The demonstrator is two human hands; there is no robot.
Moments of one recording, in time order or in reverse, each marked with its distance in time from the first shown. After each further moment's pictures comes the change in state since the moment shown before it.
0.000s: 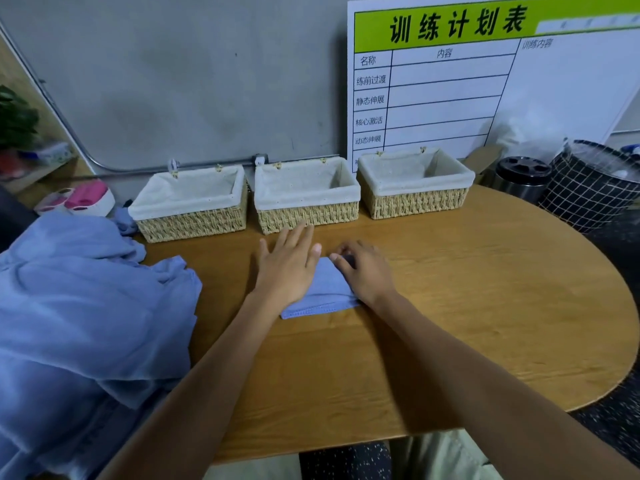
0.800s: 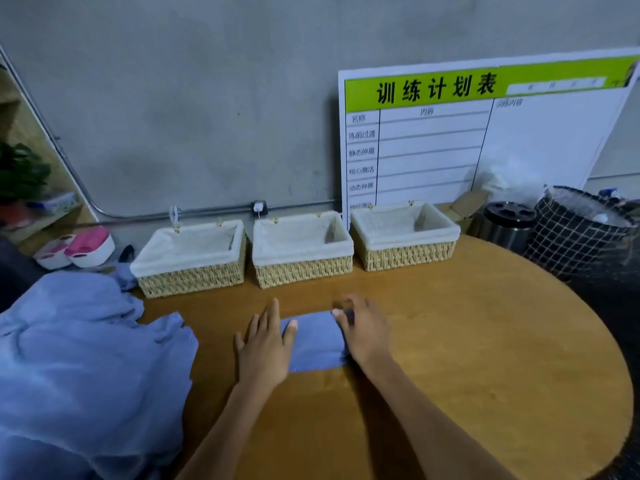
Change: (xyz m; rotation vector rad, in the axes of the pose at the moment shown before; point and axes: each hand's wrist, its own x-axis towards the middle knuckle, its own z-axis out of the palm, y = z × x) left_hand -0.021 -0.026 0.032 -0.199 0.056 -0.296; right_hand -0.005 -0.011 -0.007 -0.023 0.036 0.210
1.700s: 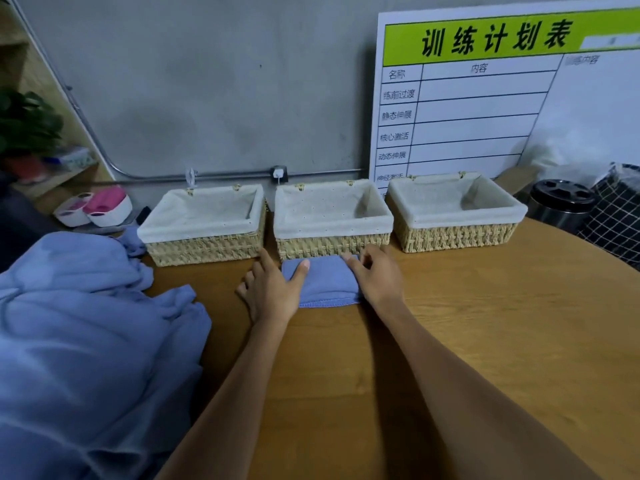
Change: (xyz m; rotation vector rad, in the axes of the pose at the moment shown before) left_hand 0.091 -0.017 0.004 -0.146 0.268 -0.219; right_hand 0.091 -0.011 0.047 0.145 0.111 -0.054
